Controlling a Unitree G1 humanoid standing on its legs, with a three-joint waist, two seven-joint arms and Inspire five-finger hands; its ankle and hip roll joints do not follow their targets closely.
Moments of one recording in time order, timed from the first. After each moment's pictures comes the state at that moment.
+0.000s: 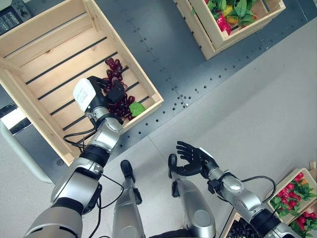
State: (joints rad) left arm -0.84 0.51 -0.42 0.73 -0.01 0.36 0.78; right arm -0.18 -0.46 0.53 0.26 0.56 -0.01 0.10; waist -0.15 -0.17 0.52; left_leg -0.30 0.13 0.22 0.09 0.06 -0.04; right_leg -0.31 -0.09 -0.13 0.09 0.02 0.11
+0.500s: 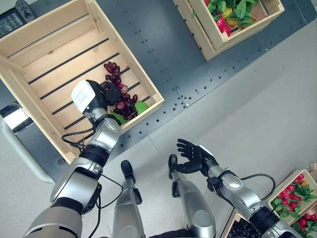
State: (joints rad) left arm -0.84 0.52 -0.43 0.73 0.03 0.41 0.74; right arm -0.20 -0.46 0.53 0.27 0.56 0.00 0.09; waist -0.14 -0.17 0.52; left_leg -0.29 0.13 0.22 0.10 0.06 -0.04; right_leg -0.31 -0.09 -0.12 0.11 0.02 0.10
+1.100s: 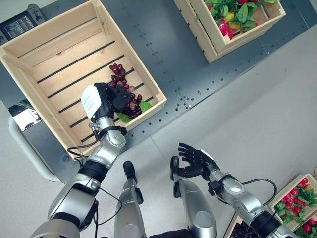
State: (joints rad) left arm -0.59 0.52 -0.35 0.52 0.05 0.07 0.83; right arm -0.13 -0.46 0.52 0.27 0.56 -0.03 0.09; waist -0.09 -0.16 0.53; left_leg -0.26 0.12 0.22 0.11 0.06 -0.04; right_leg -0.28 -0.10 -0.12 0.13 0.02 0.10
